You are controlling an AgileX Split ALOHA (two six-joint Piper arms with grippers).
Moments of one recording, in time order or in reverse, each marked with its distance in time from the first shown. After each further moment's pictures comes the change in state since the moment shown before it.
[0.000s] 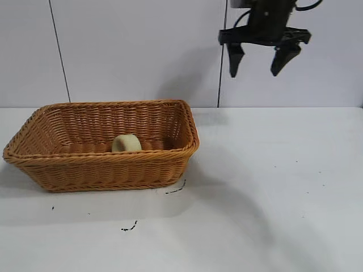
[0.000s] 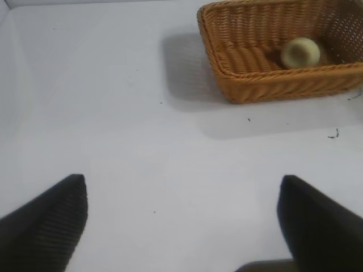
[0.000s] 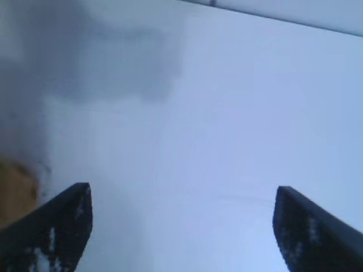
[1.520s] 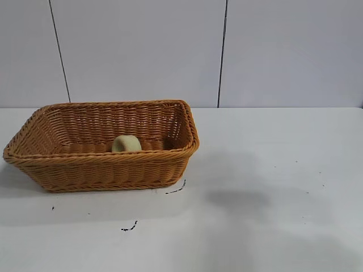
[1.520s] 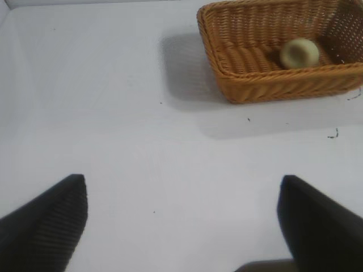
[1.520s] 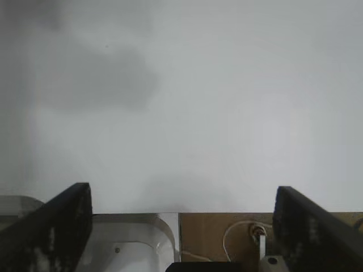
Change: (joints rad) left arm 0.000 0.000 0.000 0.000 0.000 0.000; right arm -0.123 -1.497 1.615 0.051 -0.092 0.012
